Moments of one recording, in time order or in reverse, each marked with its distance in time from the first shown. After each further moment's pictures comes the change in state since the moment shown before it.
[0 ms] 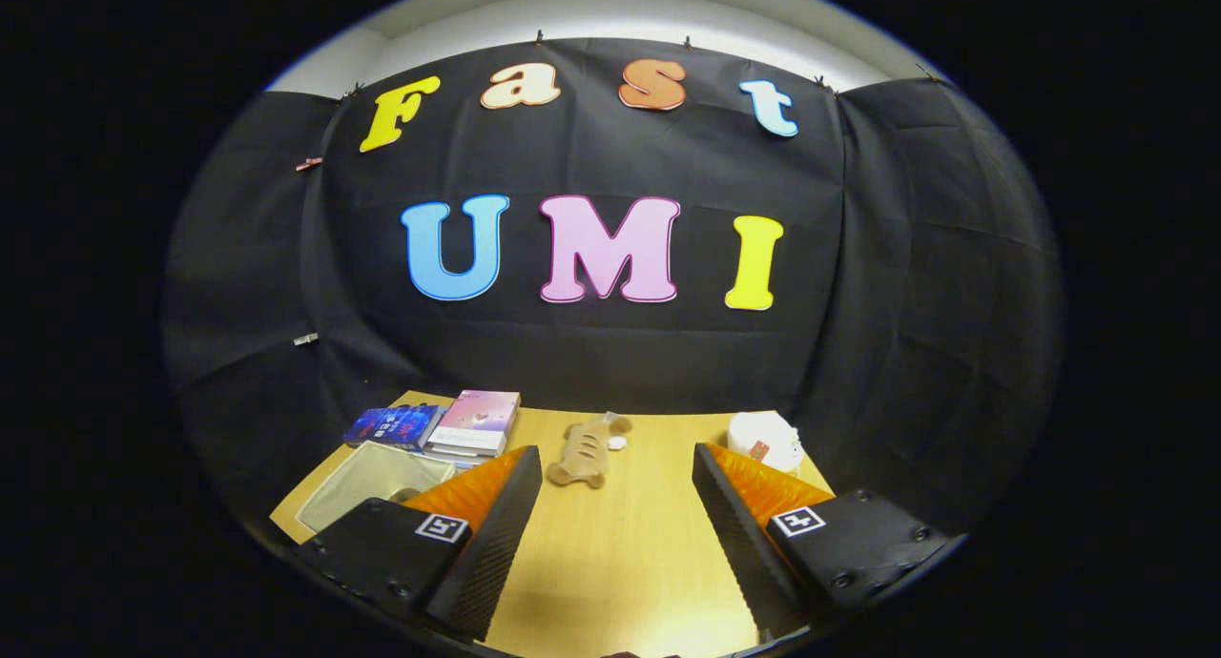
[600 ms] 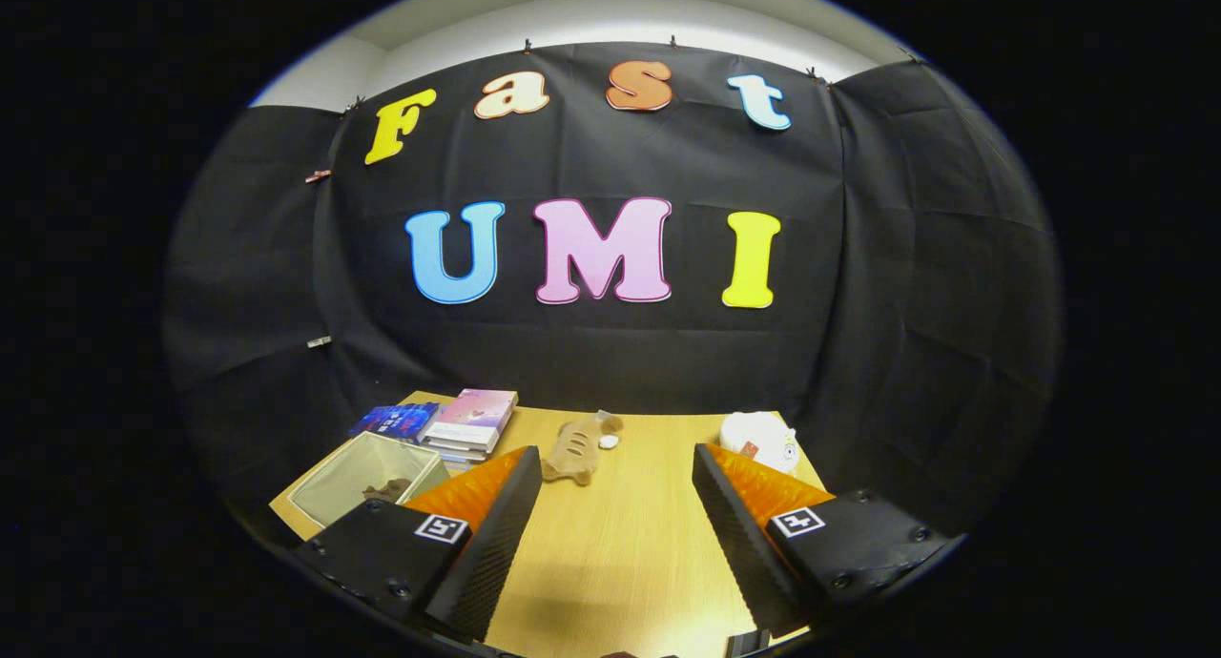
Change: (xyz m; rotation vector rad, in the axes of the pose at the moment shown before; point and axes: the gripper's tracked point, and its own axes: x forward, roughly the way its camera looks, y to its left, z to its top) arm 0.003 -0.043 -0.015 0.019 0.008 0.092
